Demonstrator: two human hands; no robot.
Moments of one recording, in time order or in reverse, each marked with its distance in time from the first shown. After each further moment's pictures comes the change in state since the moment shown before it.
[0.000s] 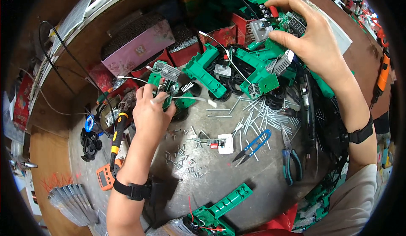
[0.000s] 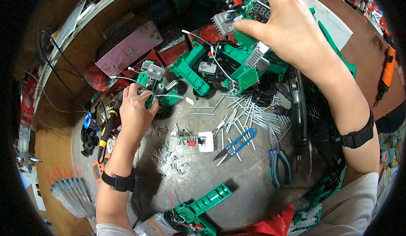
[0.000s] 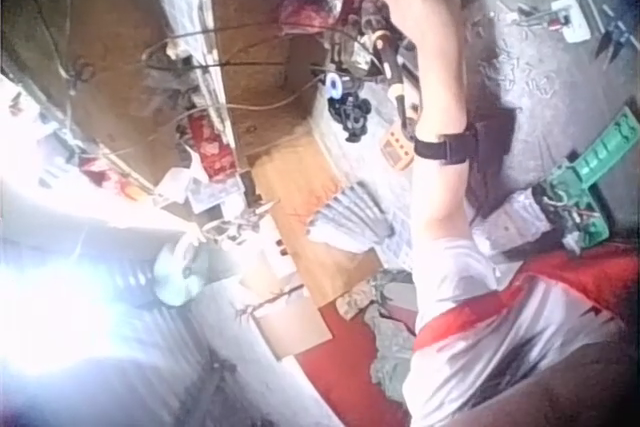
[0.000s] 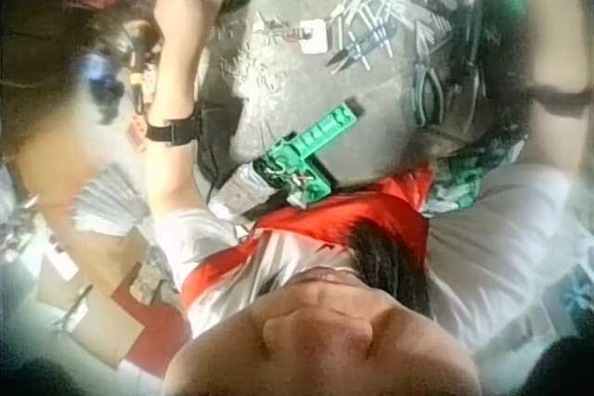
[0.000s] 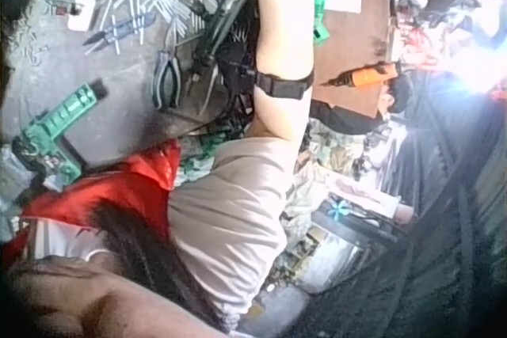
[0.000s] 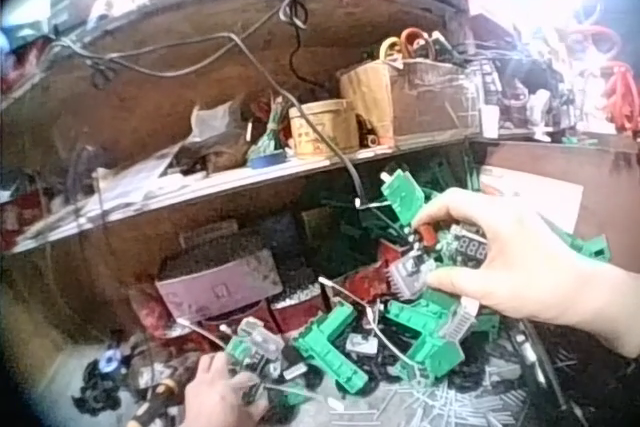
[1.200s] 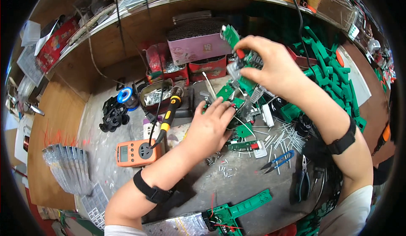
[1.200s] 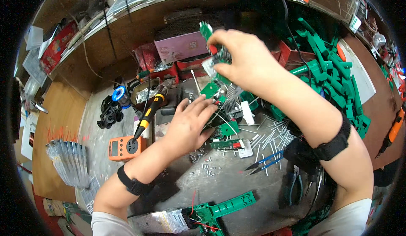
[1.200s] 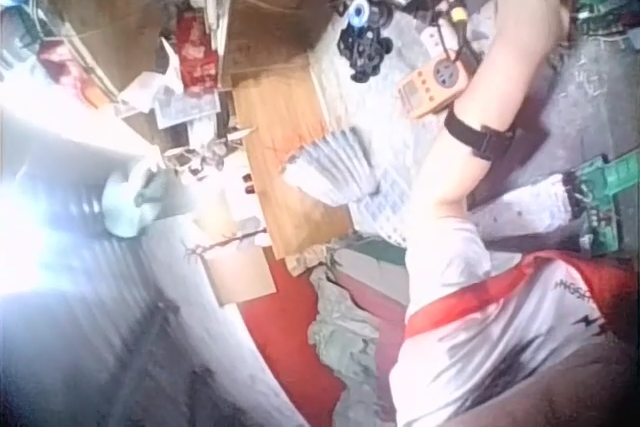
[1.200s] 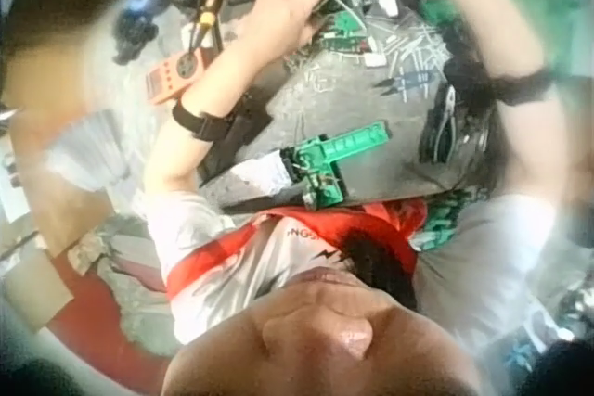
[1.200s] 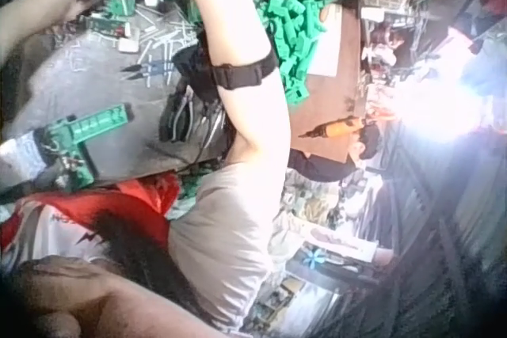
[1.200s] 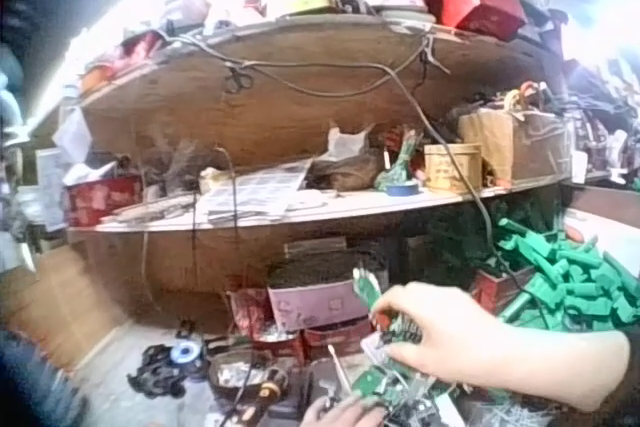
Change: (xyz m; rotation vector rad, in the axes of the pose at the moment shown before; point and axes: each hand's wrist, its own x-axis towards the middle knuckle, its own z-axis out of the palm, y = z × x) left_hand -0.046 0.013 -0.033 -0.194 -0.236 0.137; right_hand 0.065 -0.093 0.114 0.342 -0.169 -0.249
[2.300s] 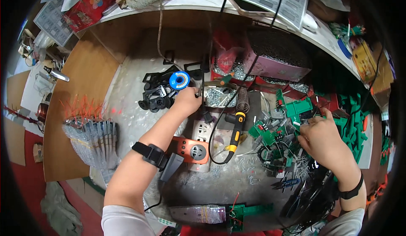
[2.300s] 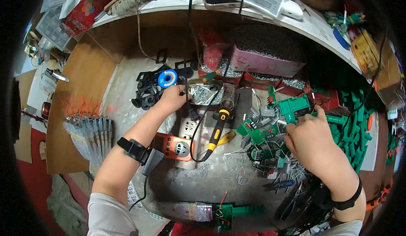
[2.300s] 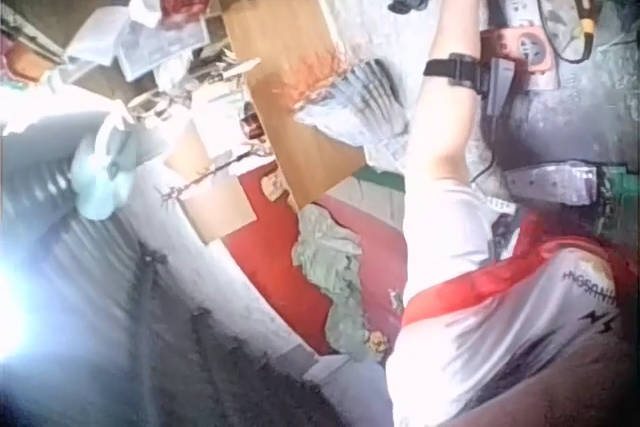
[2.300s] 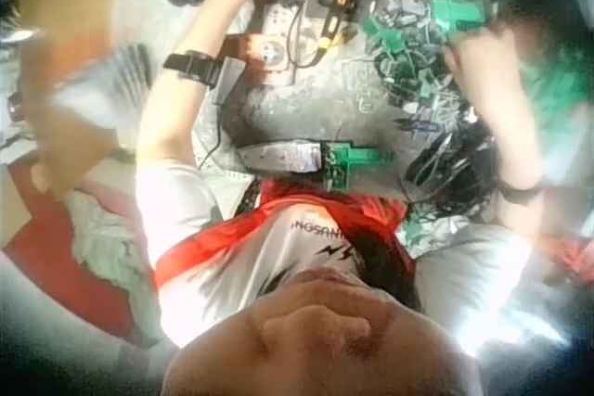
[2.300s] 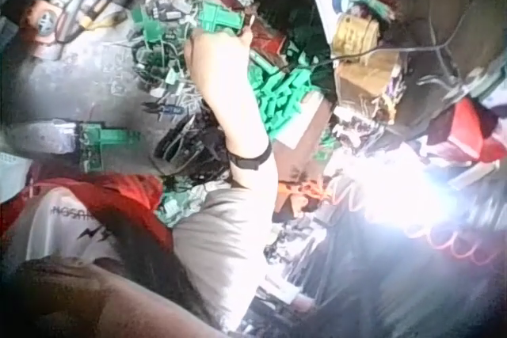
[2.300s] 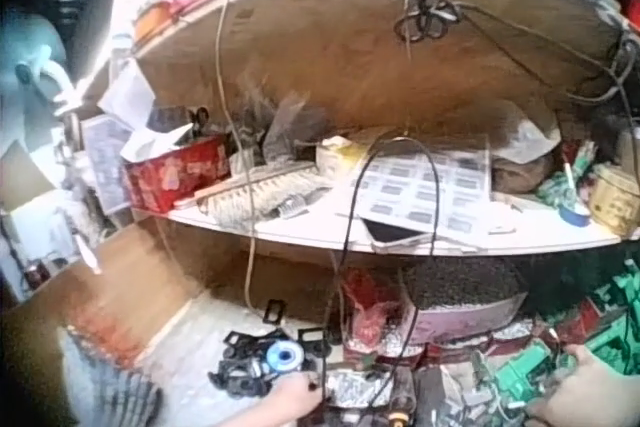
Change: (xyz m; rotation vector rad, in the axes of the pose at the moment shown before) left_hand -0.069 -0.201 -0.051 -0.298 -0.097 -0.995; right_hand 0.050 -0.043 -0.022 -0.432 -0.879 -0.011
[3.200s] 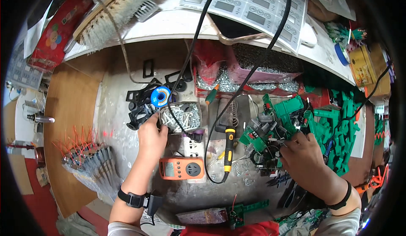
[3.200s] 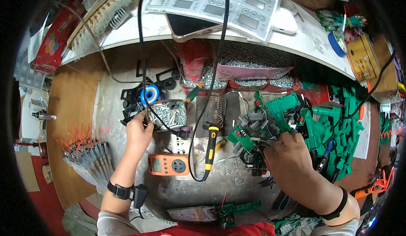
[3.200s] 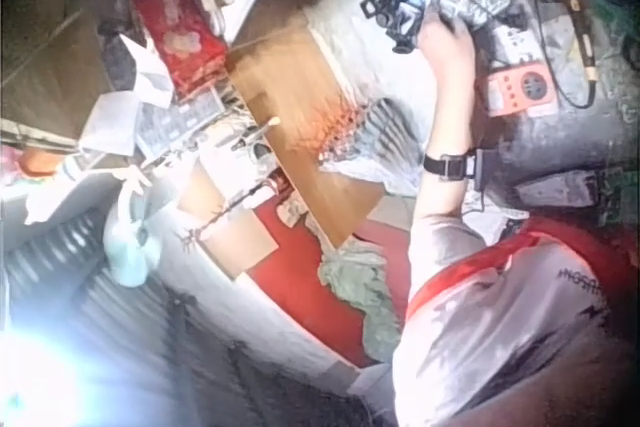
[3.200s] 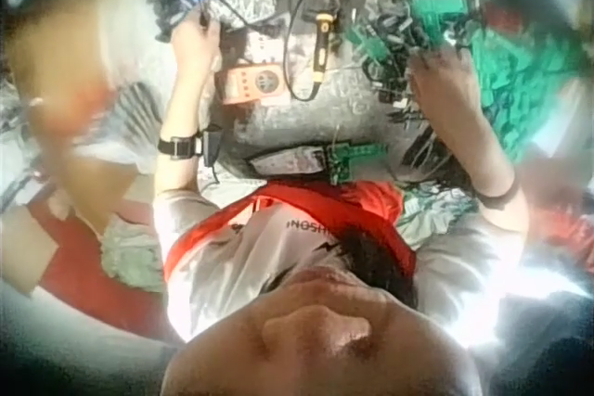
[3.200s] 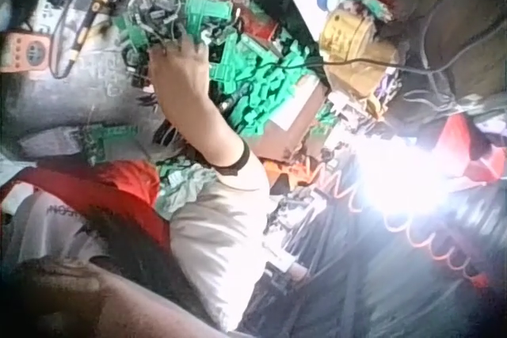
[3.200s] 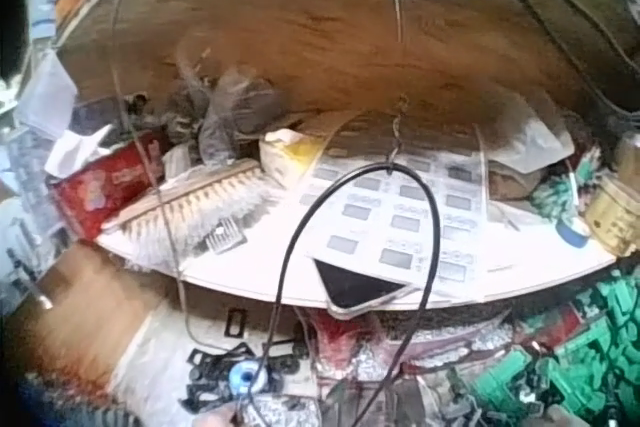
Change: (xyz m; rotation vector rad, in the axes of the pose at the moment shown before) left_hand -0.056 0.009 -0.062 0.020 0.157 -0.143; right_hand 0.009 -0.018 -0.010 0.068 -0.037 -0.048
